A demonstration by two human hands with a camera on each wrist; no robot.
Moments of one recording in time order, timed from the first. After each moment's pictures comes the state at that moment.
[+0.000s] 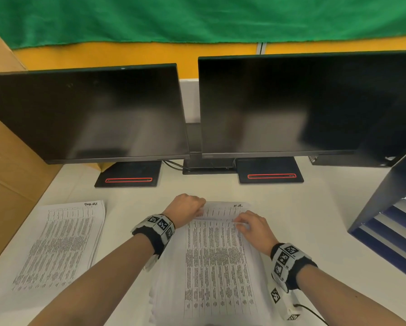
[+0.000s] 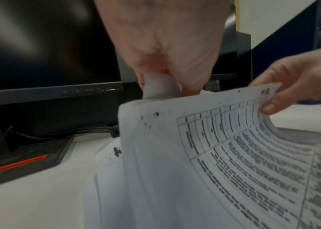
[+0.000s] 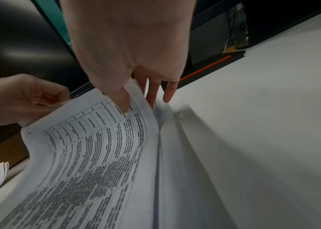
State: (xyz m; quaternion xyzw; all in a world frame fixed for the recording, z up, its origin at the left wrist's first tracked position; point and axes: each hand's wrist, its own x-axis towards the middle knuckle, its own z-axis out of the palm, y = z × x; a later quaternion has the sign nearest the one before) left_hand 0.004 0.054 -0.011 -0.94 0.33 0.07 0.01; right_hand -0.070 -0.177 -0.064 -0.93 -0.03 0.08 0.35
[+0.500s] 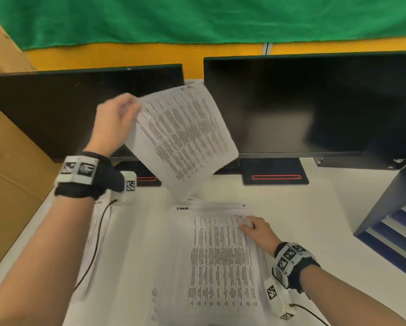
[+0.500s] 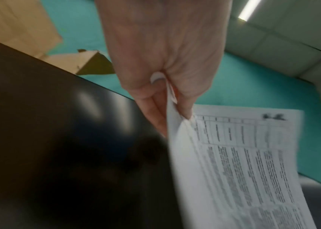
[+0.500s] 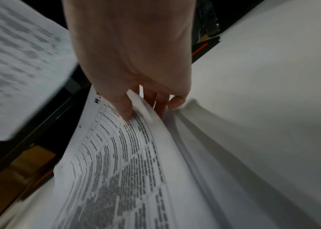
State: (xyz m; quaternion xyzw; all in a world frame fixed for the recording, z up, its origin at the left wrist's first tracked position) left_hand 0.053 0.153 0.185 -0.91 0.15 -0.24 -0.30; right_hand -0.066 -0.181 -0.075 -0.87 0.07 0.18 0.45
